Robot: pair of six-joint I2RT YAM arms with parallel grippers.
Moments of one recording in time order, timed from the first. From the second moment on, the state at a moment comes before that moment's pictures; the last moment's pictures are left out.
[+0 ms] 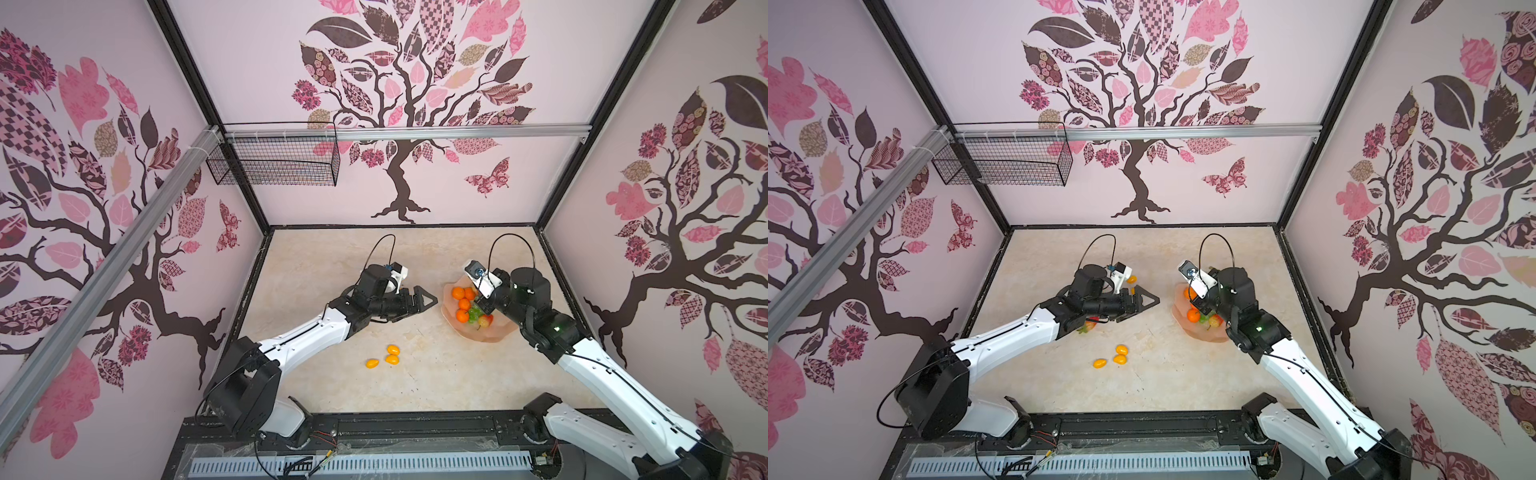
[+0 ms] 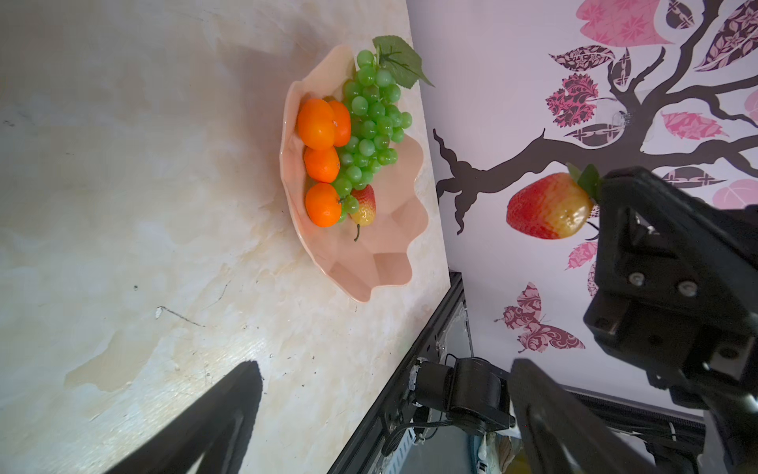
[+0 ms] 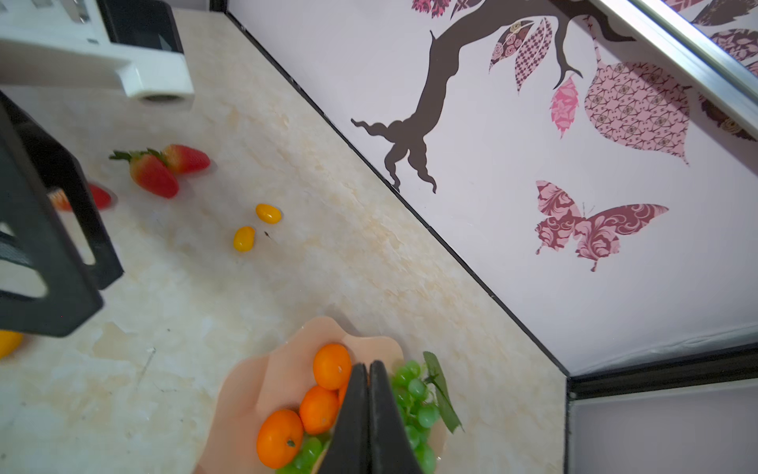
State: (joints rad) left arm -0.69 1.47 0.95 -0.01 0.53 -0.91; right arm 0.44 0.95 0.87 -0.31 0.01 -0.59
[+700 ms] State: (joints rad) left arm -0.70 1.48 0.99 0.07 0.53 -0.99; right arm 0.39 1.24 0.89 -0.65 0.16 -1.19
